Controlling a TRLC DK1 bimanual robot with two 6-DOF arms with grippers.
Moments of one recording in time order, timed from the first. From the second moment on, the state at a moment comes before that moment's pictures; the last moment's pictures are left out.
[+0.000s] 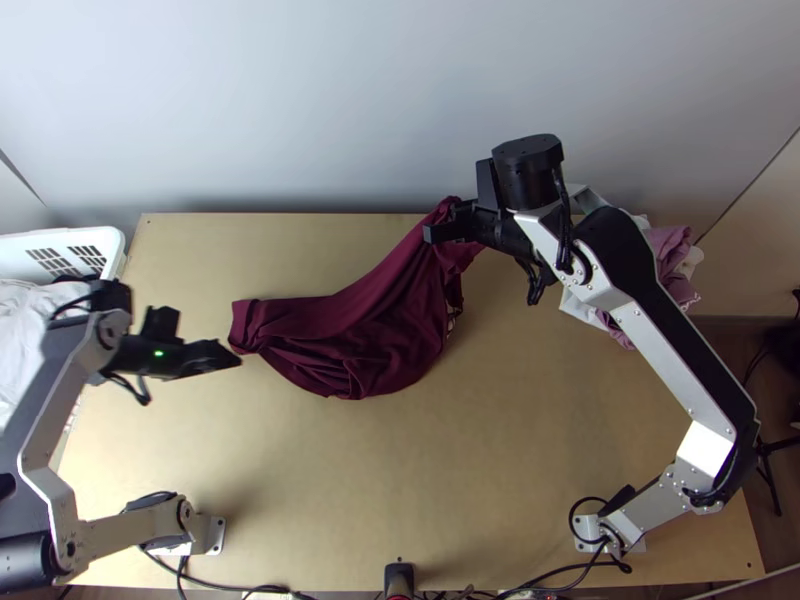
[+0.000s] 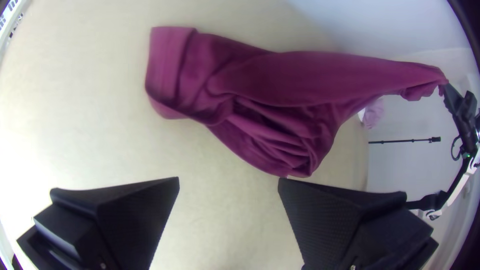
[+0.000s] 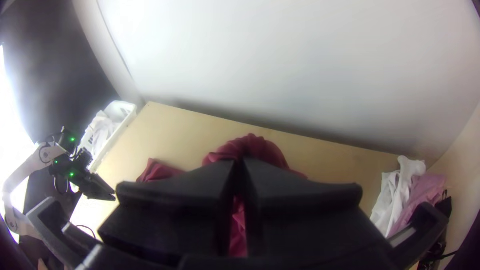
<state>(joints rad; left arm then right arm) 0.25 1.32 0.99 -1.01 0.58 0.16 0.67 1.69 2.01 -0.86 0.11 0.29</state>
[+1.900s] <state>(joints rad) -0.26 1.52 0.98 -0.51 0.41 -0.39 0.68 1.65 1.97 -0.86 0.12 0.27</state>
